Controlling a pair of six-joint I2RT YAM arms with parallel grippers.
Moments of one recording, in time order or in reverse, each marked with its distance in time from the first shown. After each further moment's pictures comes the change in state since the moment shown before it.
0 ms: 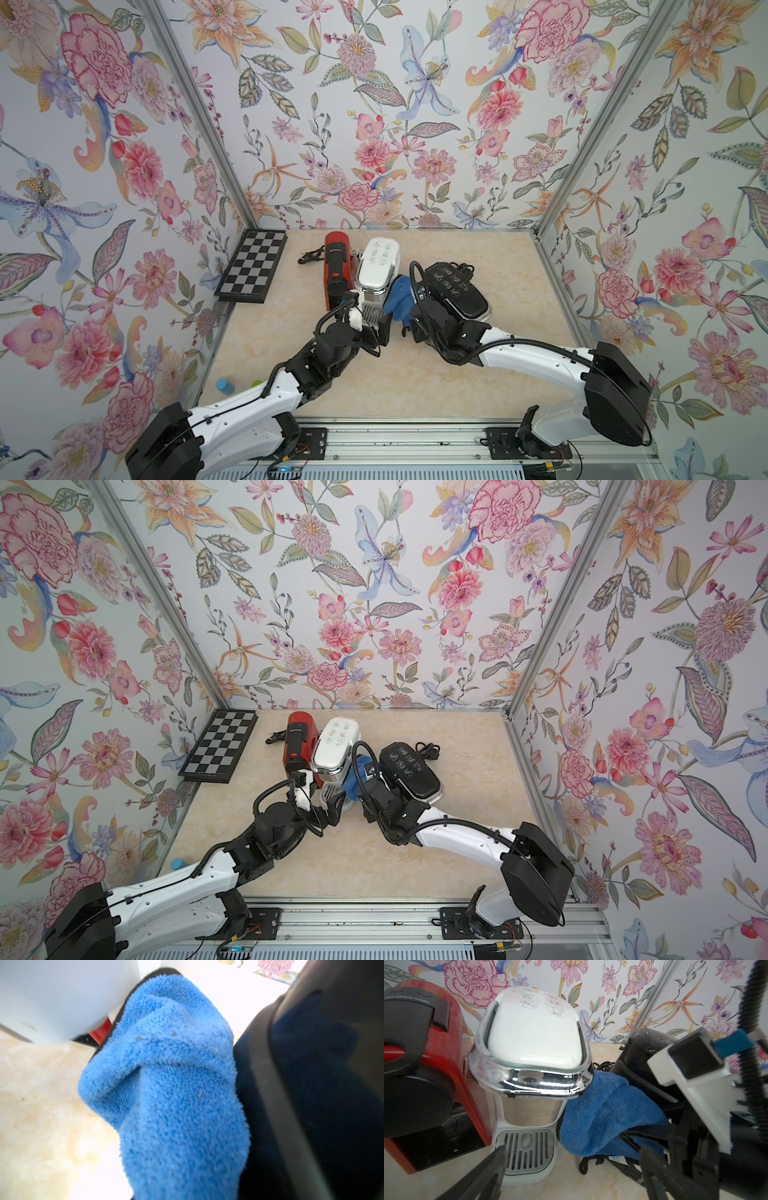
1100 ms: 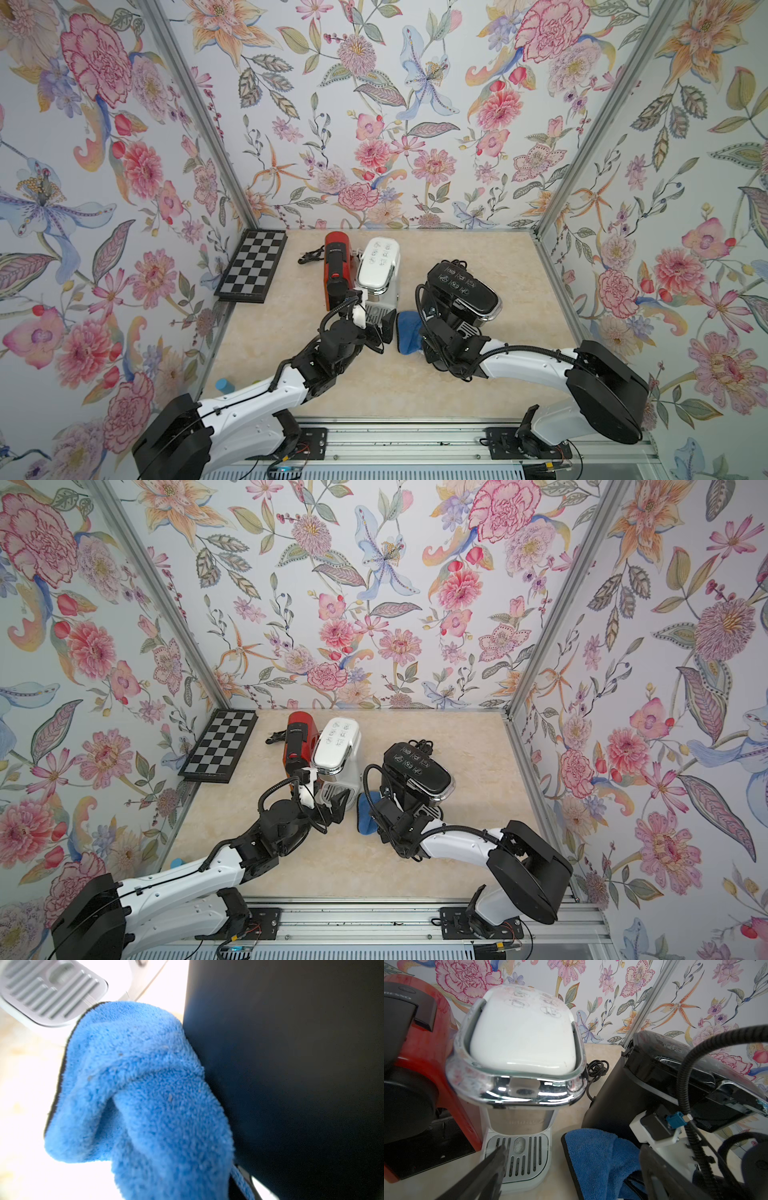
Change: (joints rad) left arm 0.000 0.058 0.017 0.053 0.011 -0.015; right arm -0.038 0.005 -0.228 0.048 -0.097 0.091
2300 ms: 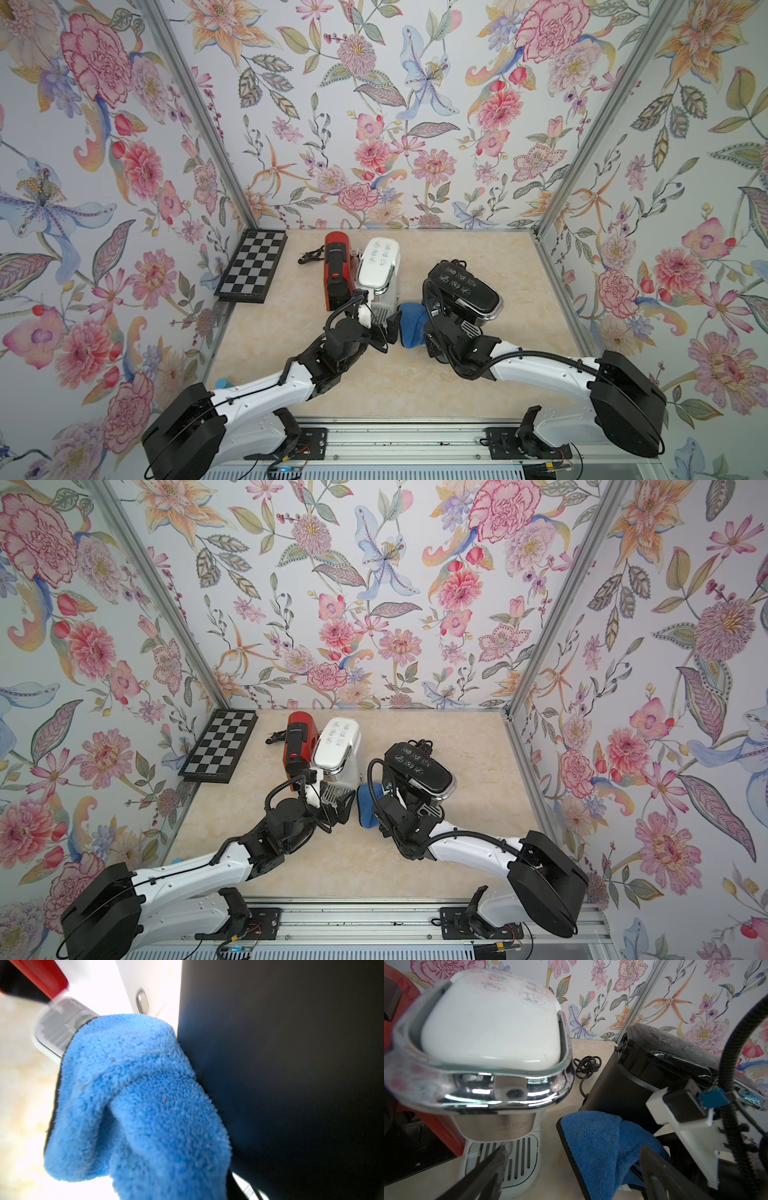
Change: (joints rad) left arm -0.005 0.078 0.008 0.068 0.046 -0.009; right arm 0.015 -0.087 0.032 -0.003 0.091 -0.032
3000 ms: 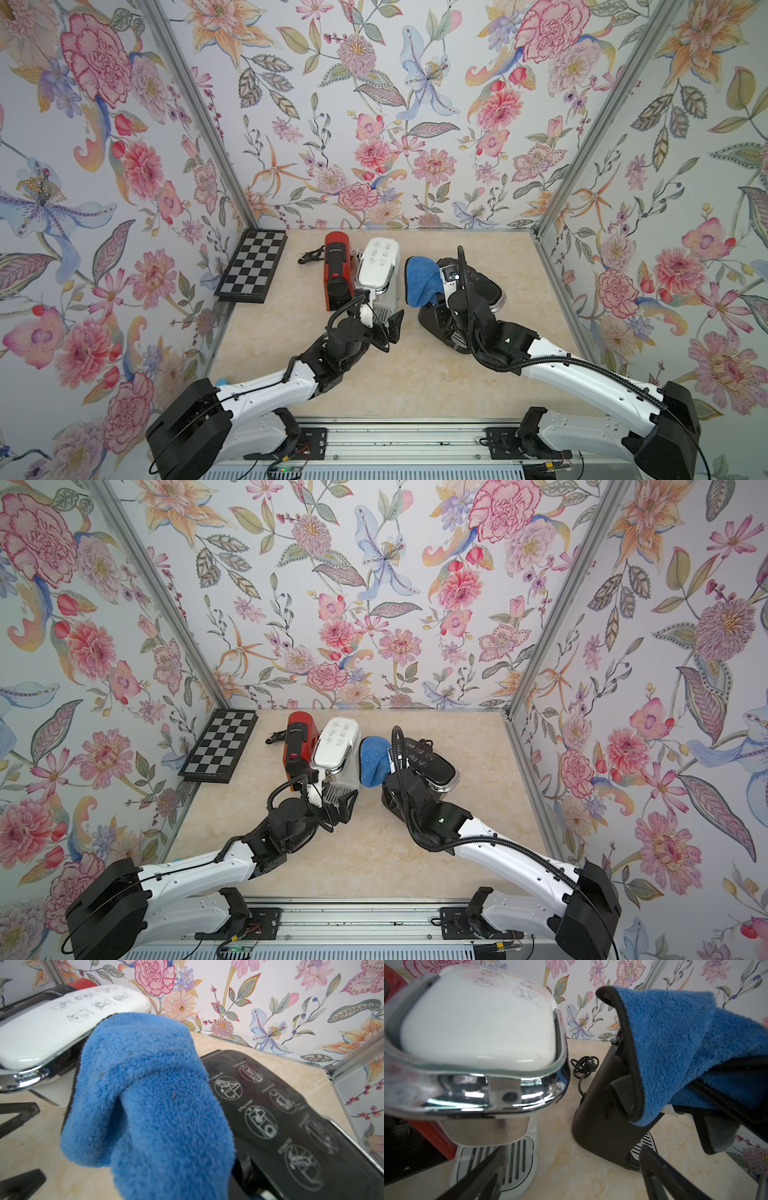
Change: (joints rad) left arm -0.003 0.043 0.006 0.039 0.007 -0.014; right arm -0.046 -0.187 0.179 -0.032 0.087 -0.213
